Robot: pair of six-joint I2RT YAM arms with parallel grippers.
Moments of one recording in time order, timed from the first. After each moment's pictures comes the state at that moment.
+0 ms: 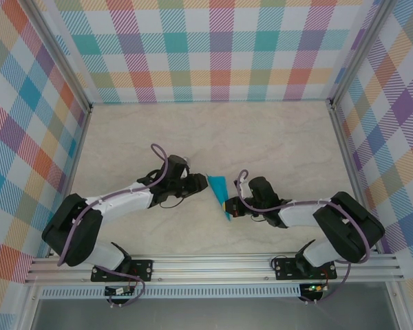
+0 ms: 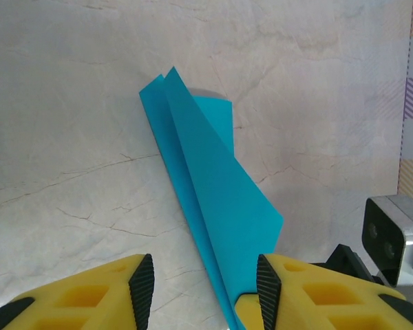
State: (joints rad) left arm -0.64 1.45 0.75 -0.07 0.25 -0.94; right arm 0.66 1.47 0.37 0.42 -0.48 0.63
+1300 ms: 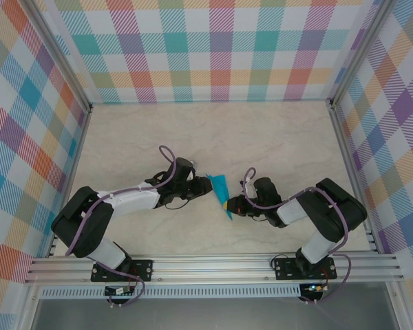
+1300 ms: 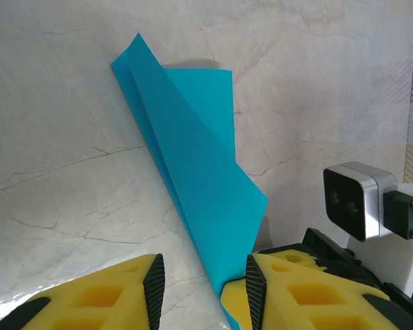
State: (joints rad) left arm -0.69 1.53 0.75 0.00 0.25 -0.95; right arm 0.58 1.64 0.32 0.68 -0.63 0.87
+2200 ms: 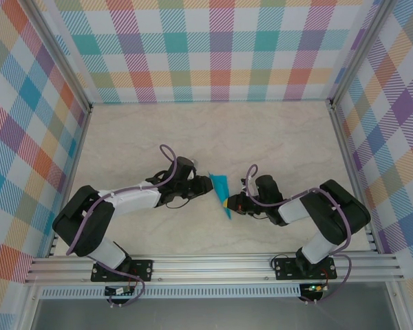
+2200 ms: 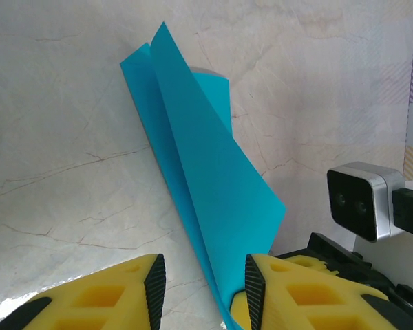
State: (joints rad) left arm -0.69 1.54 0.77 0.00 0.25 -0.95; right arm 0.55 1.61 0.33 0.64 -0.69 0.92
